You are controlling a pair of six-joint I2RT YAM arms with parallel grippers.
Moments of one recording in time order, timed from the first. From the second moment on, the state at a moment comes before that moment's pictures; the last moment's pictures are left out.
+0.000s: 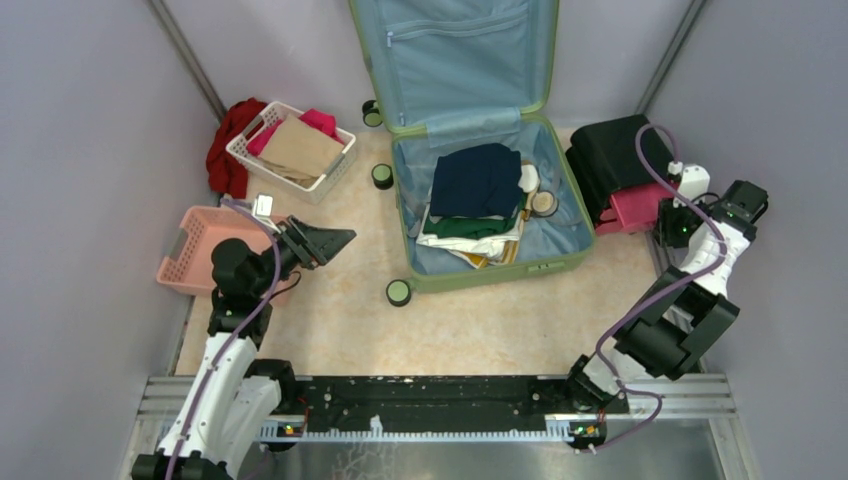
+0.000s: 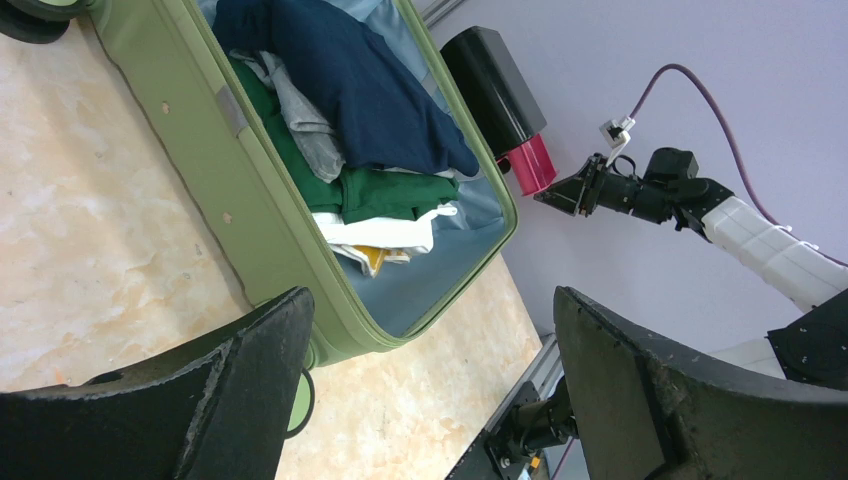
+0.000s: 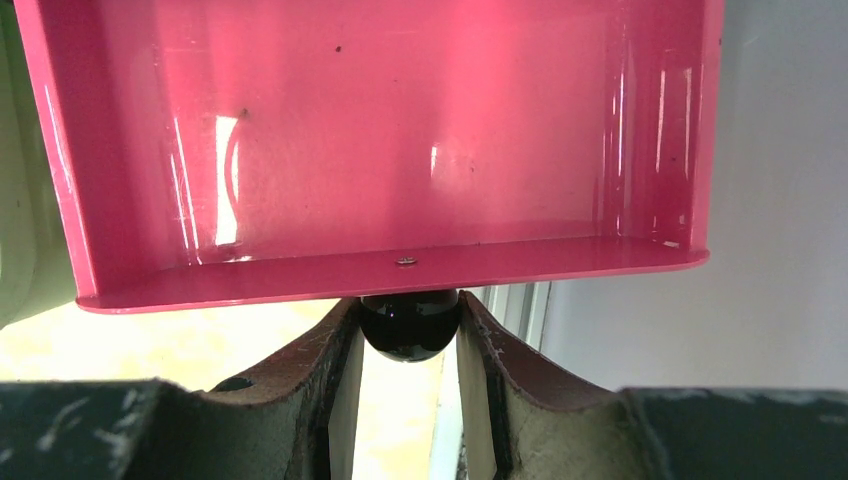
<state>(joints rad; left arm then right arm) -0.08 0.67 0.46 0.23 0.65 -0.88 -0.73 1.50 1.18 -0.62 -0.52 -0.74</state>
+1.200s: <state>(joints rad) -0.08 0.72 0.49 0.27 0.67 -0.86 -0.82 1.32 1.26 -1.00 -0.72 -0.88</state>
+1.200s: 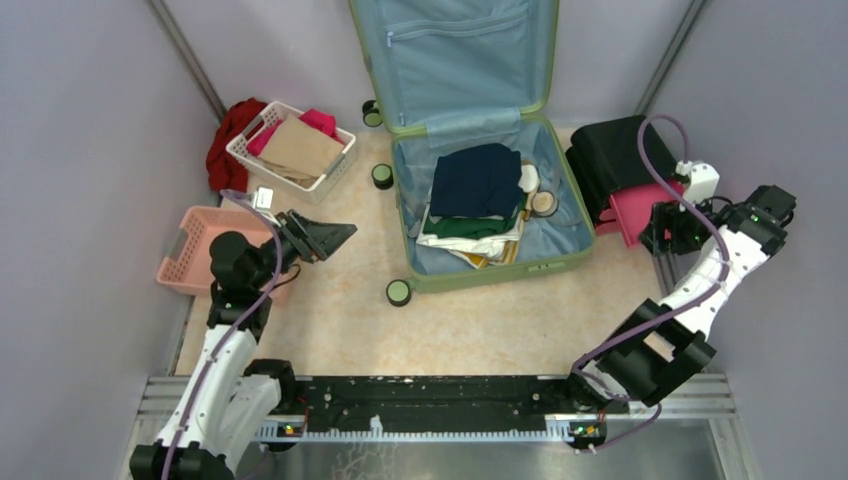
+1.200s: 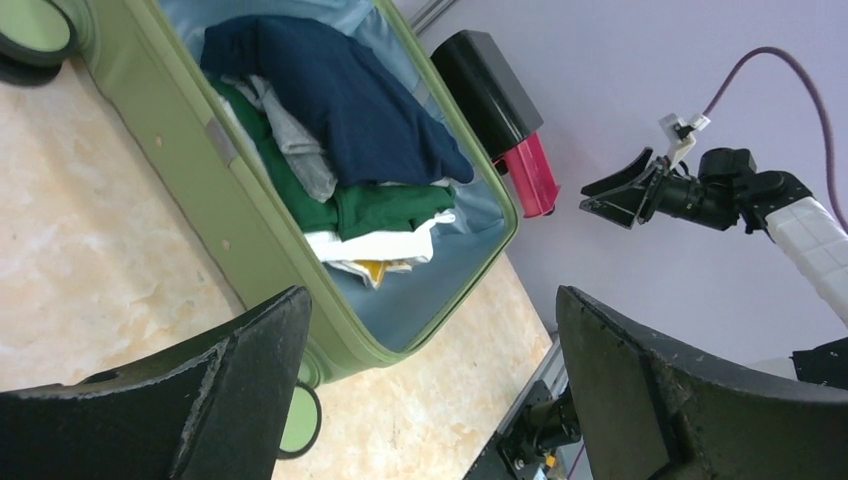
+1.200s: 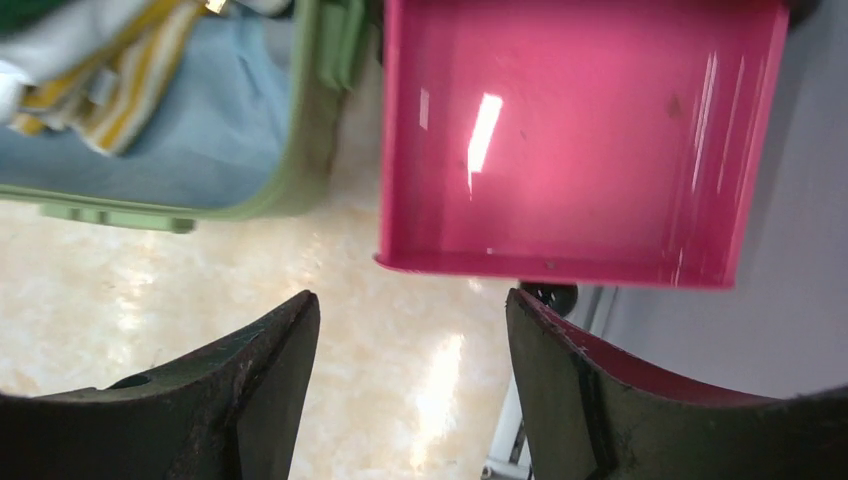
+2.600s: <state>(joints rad) -0.08 0.71 0.51 -0.05 0.35 -0.18 0.10 1.77 1.50 -0.76 -0.09 -0.84</state>
